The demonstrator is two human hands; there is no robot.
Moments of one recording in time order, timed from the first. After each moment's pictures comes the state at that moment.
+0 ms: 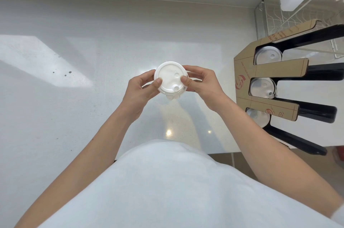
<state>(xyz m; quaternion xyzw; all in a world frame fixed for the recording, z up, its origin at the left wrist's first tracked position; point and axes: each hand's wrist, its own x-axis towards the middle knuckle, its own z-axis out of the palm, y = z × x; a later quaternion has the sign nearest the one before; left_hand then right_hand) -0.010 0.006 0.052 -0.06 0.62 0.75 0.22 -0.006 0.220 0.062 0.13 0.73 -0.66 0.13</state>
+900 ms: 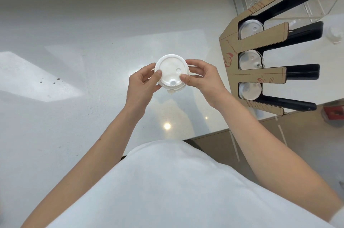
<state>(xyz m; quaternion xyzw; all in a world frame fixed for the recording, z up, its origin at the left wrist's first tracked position) 0.010 0.019 0.065 -0.07 0.67 0.71 0.22 0.049 0.210 0.083 0.22 0.72 -0.66 0.07</state>
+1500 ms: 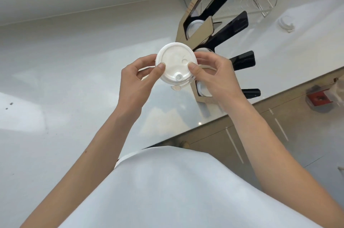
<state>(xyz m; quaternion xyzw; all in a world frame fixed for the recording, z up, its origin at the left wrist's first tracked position) 0.062 0.143 0.129 0.05 0.70 0.69 0.20 0.138 0.327 0.146 0.22 0.77 -0.59 -0.09</state>
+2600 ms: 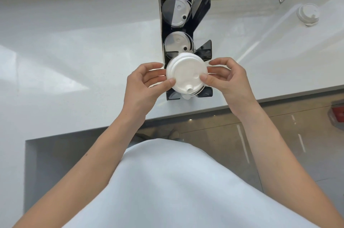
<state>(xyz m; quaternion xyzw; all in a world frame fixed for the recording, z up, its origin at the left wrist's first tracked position) 0.160 0.288 0.102 -0.07 0.71 0.67 0.18 0.204 0.507 0.099 0.21 0.68 -0.70 0.00</state>
